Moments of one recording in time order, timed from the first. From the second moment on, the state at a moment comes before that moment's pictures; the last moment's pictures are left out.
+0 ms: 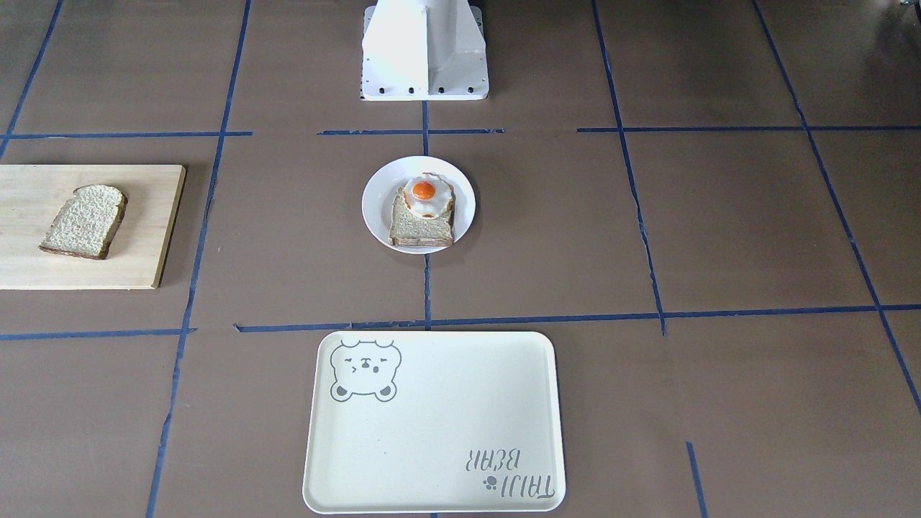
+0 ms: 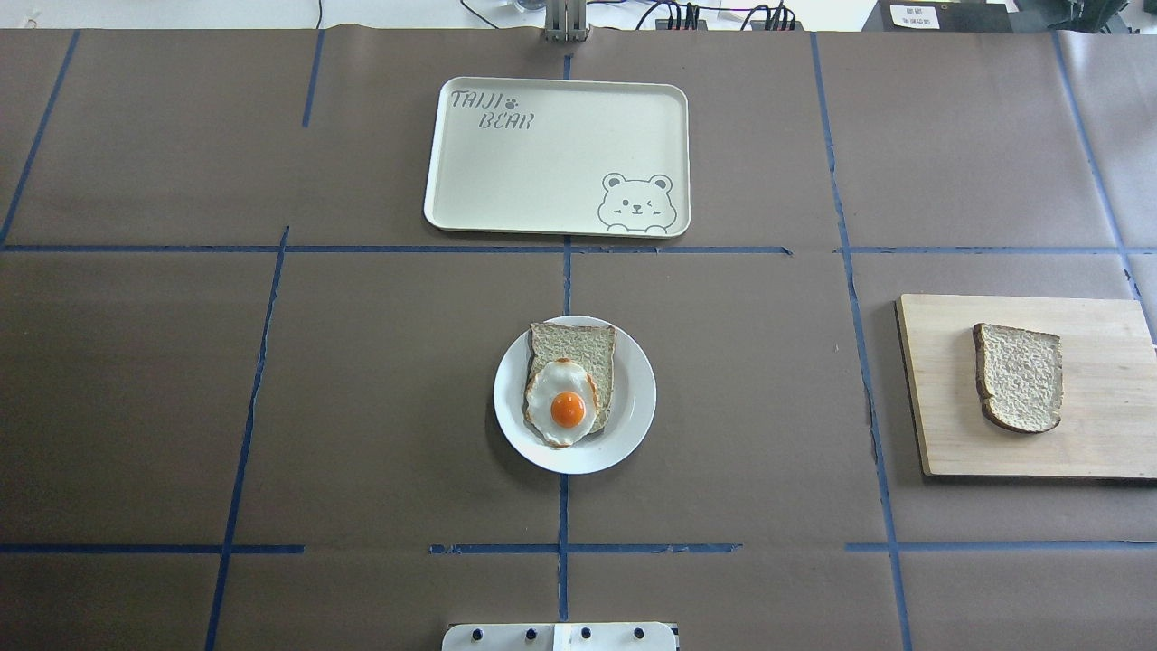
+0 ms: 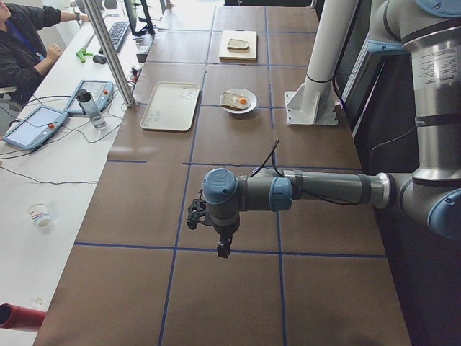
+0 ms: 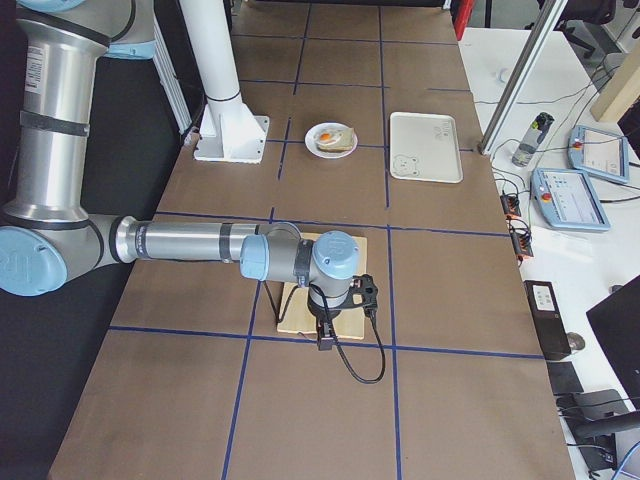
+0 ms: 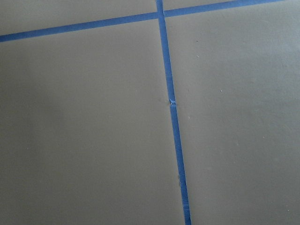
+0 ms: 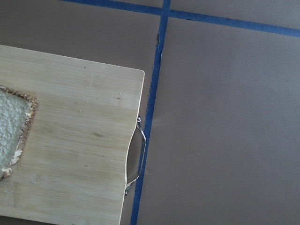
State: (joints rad) left arm -1.55 -1.37 -1.80 -1.50 -2.35 0.16; right arm 1.53 -1.76 1.78 -1.66 2.32 -0.16
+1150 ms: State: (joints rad) left arm -1.55 -1.37 -1.80 -1.50 -2.35 0.16; right arm 1.35 -1.83 1.76 -1.14 2.43 0.41
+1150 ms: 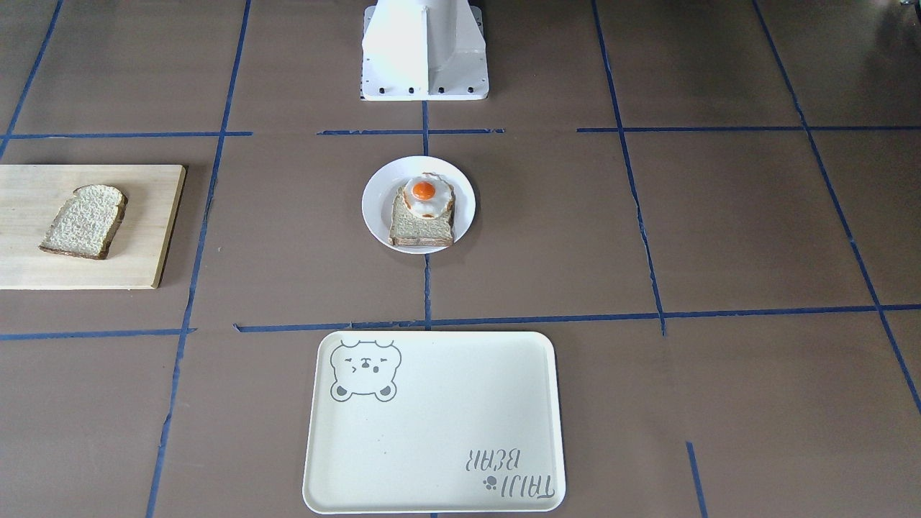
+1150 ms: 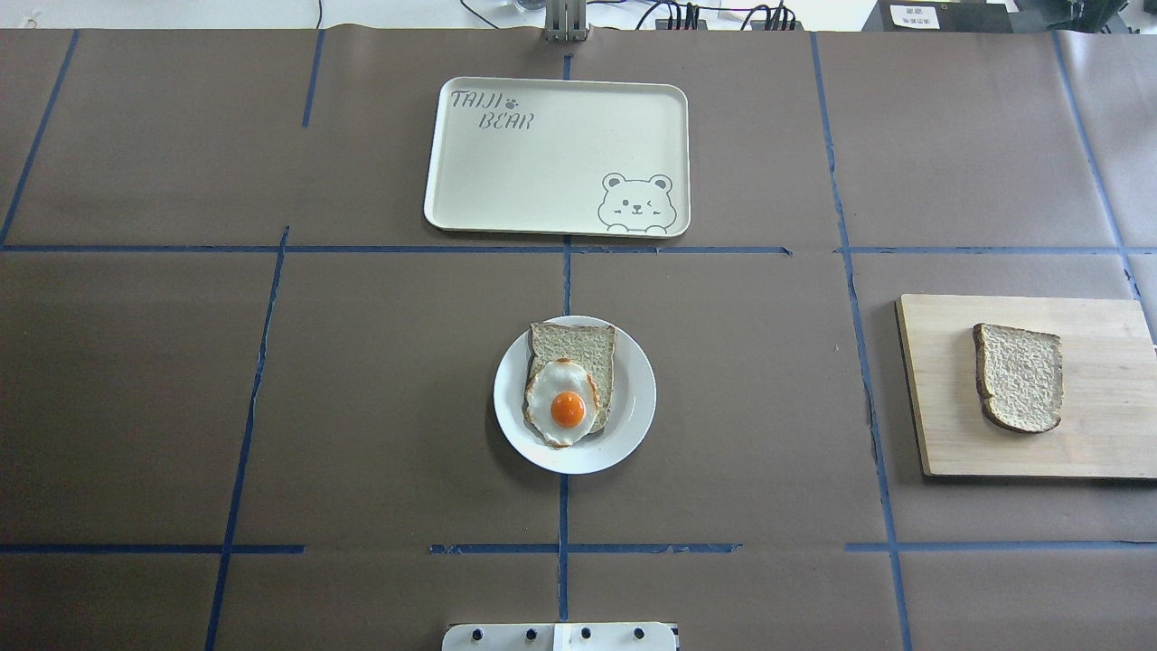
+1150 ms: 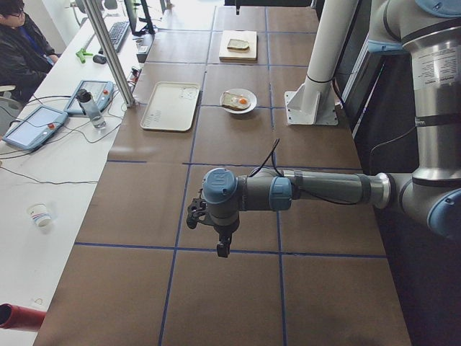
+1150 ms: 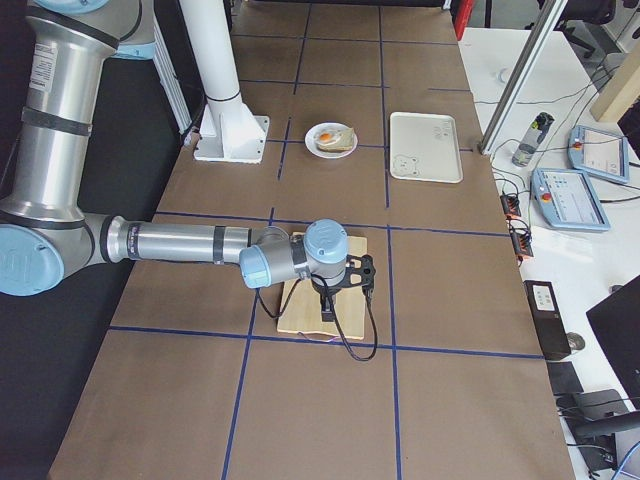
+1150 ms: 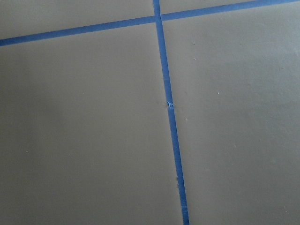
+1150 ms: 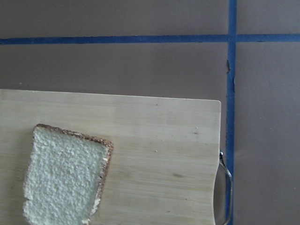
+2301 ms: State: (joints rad) left arm -1.55 -1.37 -1.80 -1.50 -2.35 0.16; right arm 0.91 -1.84 1.68 -0.58 2.14 1.20
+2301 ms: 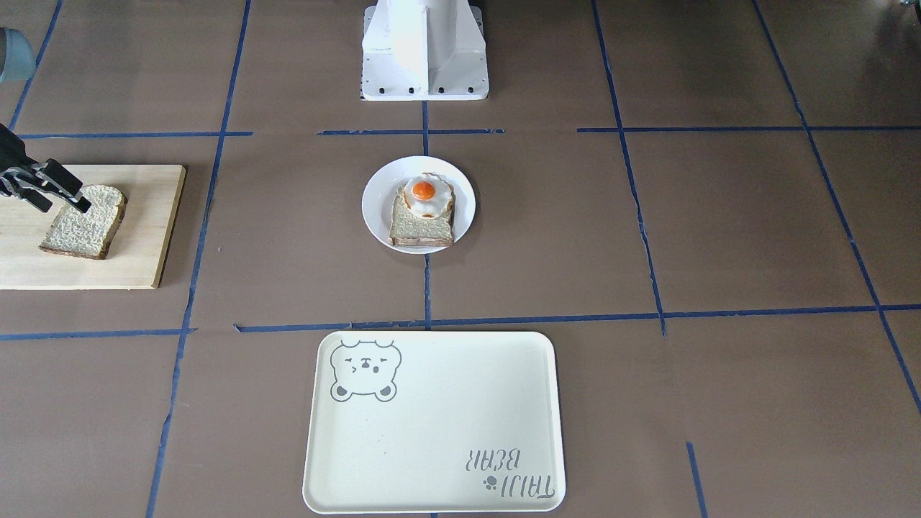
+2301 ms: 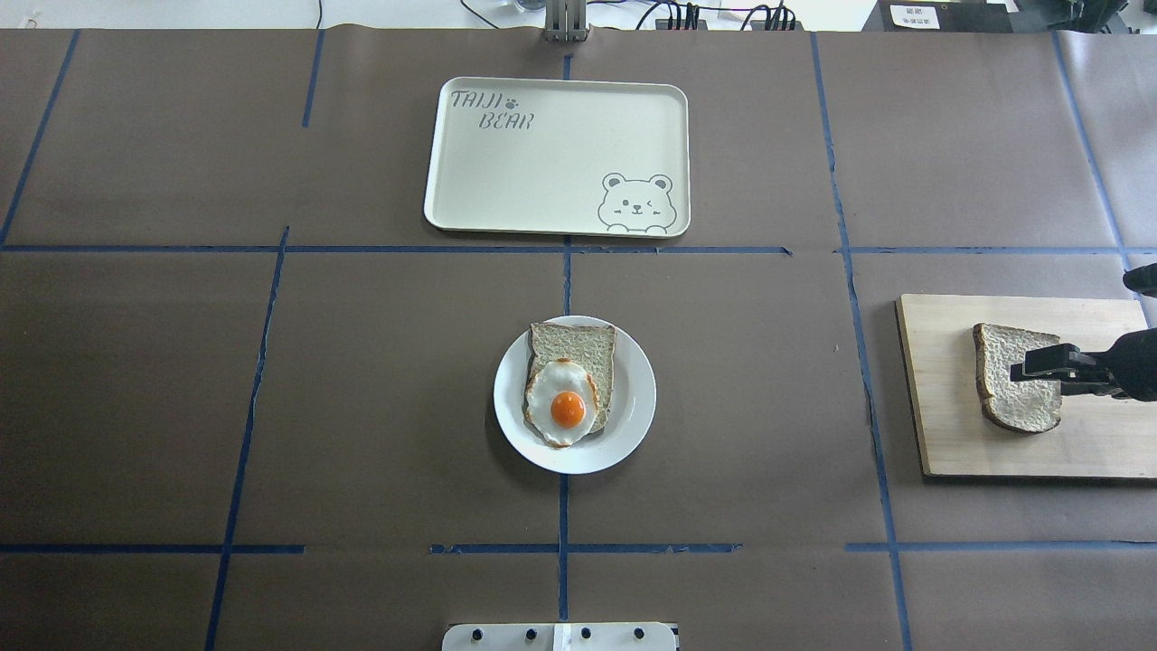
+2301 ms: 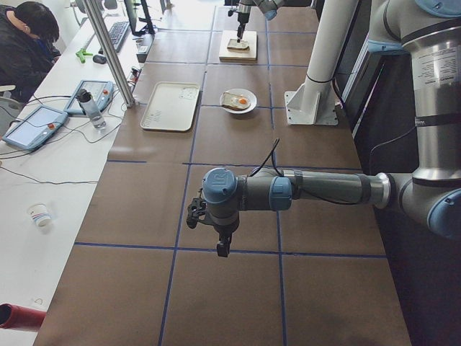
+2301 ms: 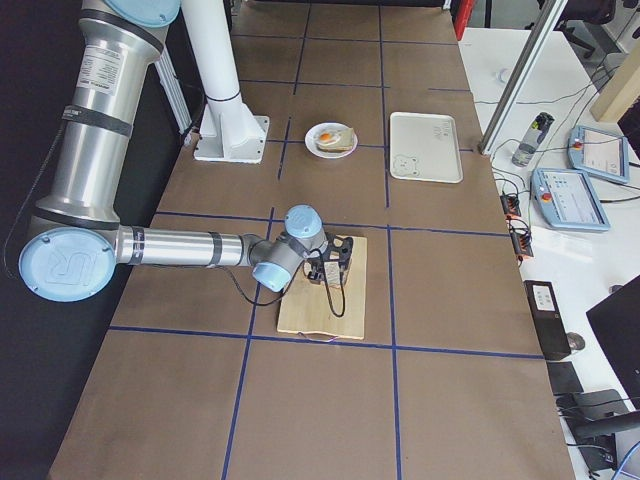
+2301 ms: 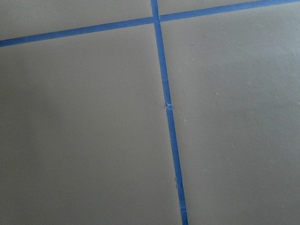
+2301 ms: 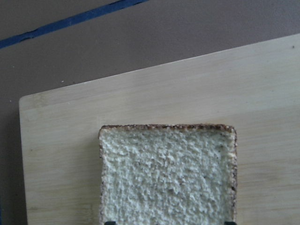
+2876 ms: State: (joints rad) left arm -1.55 -1.37 -1.80 -1.50 -2.35 0.16; right arm 0.90 -1.86 1.68 -0.58 2.13 1.21
